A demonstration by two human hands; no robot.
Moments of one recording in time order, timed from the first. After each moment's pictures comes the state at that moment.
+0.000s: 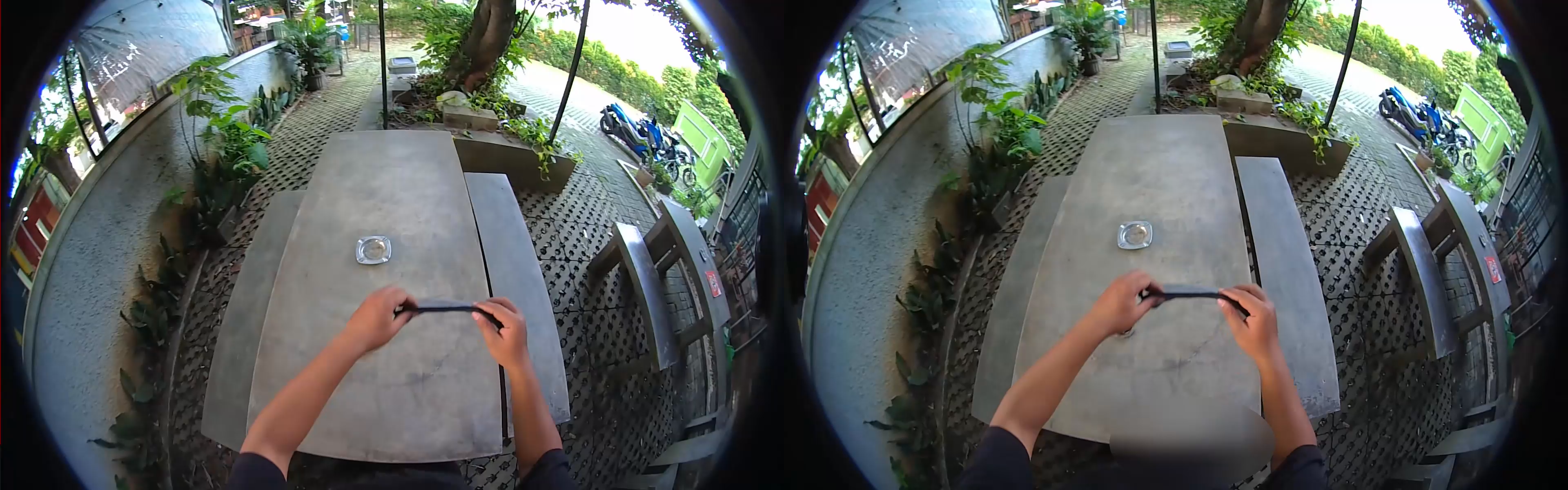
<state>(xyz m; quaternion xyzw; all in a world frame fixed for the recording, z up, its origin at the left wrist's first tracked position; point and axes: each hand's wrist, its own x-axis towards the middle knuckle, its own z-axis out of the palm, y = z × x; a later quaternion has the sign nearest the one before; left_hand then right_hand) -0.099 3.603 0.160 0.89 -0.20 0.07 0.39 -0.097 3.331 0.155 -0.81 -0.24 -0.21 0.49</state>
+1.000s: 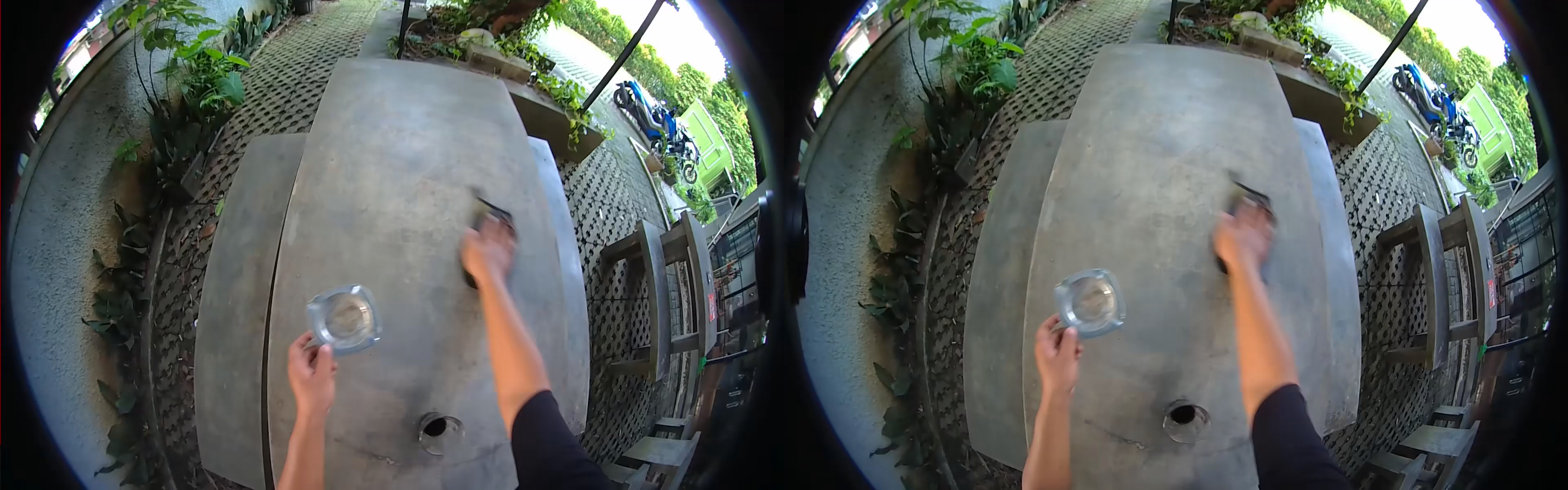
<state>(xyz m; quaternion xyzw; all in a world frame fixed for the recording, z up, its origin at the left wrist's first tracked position) -0.070 3.798 0.000 0.61 0.36 0.11 0.70 0.219 3.527 -0.056 -1.00 0.04 -0.07 0.04</state>
